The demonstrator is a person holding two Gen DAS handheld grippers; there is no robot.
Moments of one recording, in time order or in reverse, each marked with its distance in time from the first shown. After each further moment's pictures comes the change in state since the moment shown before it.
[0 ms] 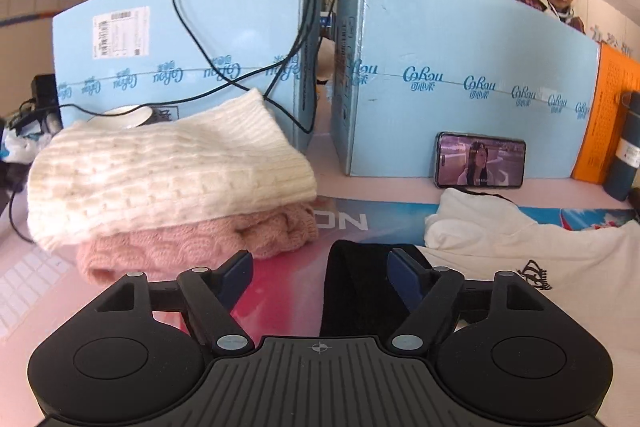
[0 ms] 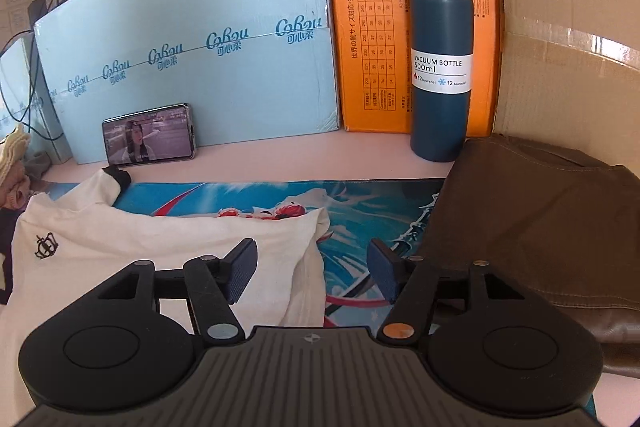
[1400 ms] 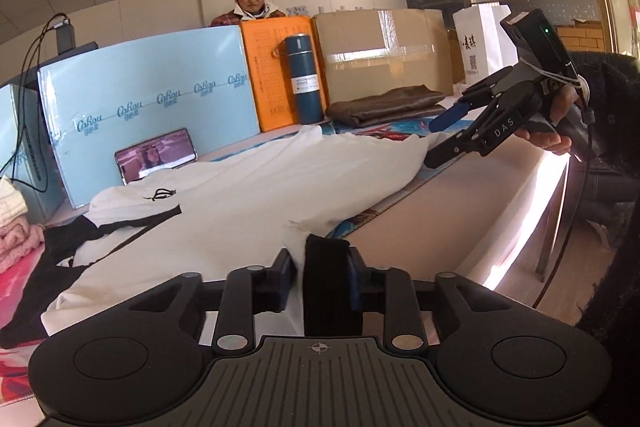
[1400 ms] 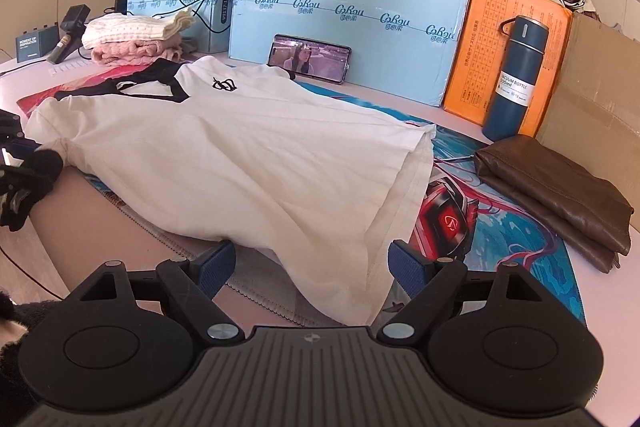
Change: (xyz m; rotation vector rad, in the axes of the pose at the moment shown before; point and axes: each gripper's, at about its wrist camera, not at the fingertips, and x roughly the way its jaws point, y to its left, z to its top) left arm -0.148 -0.150 -0.164 0.599 -0.180 -0.529; right arm -0.147 0.079 -0.131 -0.369 0.026 0.140
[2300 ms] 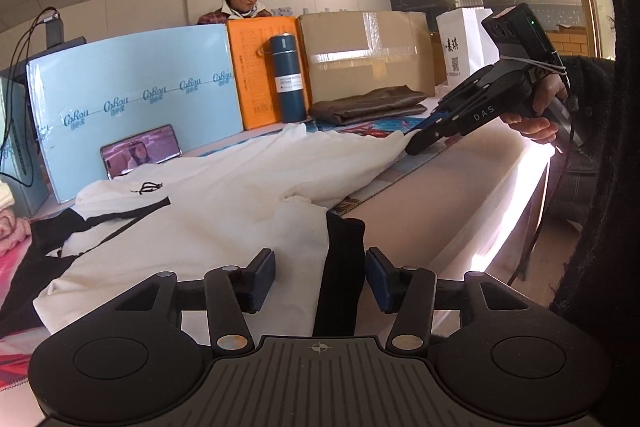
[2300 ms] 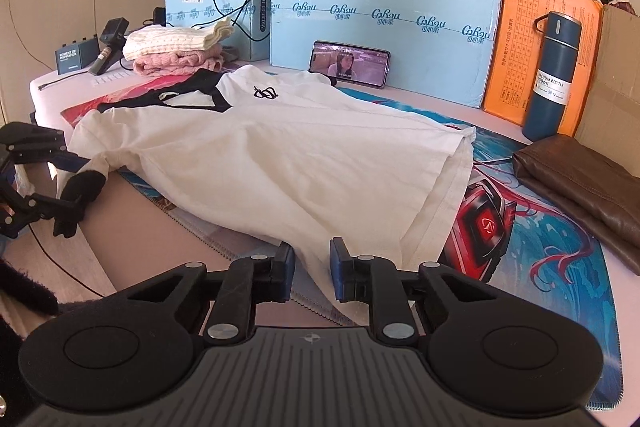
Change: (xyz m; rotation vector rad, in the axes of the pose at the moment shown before) left arm -0.006 -0.010 -0.018 0.010 0.024 -0.068; right arm -0.012 -0.013 0.003 0.056 -0.037 0.161
